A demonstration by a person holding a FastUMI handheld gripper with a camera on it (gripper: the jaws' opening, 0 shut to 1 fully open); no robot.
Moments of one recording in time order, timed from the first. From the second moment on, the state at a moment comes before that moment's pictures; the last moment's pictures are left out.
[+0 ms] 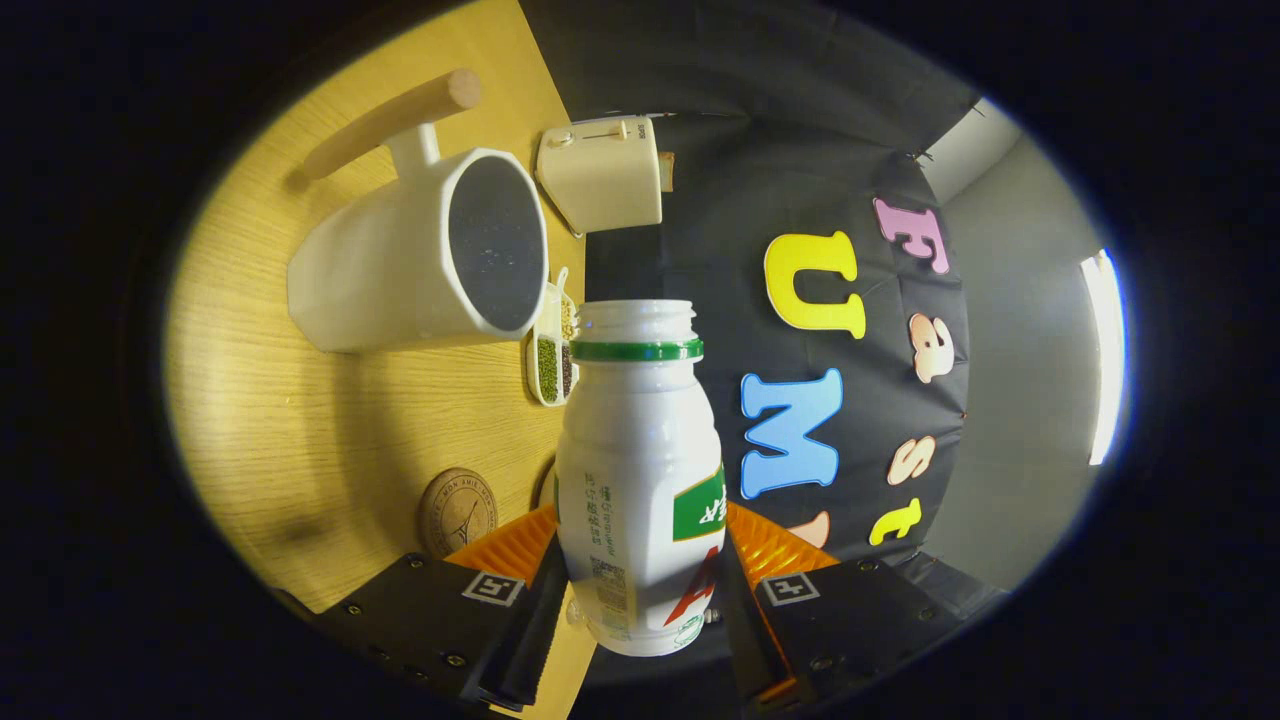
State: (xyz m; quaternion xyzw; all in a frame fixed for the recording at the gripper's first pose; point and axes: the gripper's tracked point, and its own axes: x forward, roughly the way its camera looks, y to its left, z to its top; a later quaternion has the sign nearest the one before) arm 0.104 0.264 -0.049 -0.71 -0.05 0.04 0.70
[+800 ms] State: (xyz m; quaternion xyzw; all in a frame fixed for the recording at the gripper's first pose) arm 0.104 0.269 -0.035 -0.75 -0.08 0.03 0.66
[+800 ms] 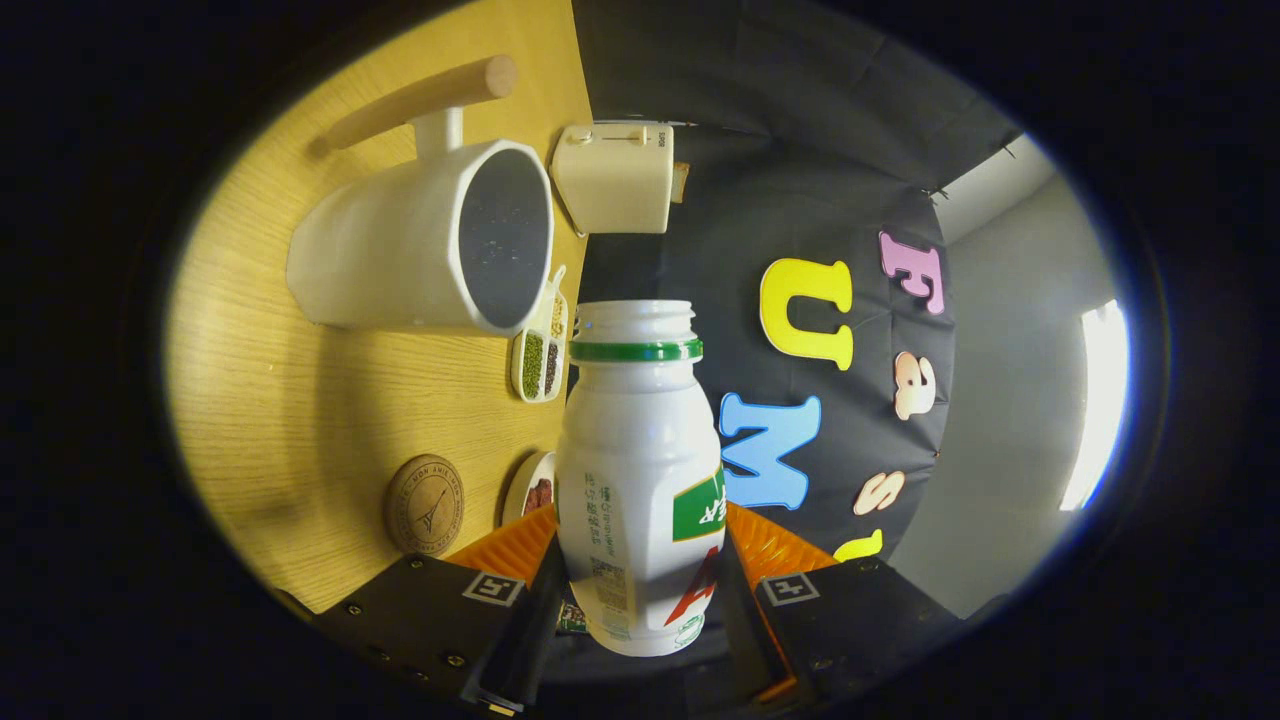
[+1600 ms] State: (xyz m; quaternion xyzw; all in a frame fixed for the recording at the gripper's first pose) arm 0.104 0.273 -0.021 -0.77 -0.10 0.02 0.63
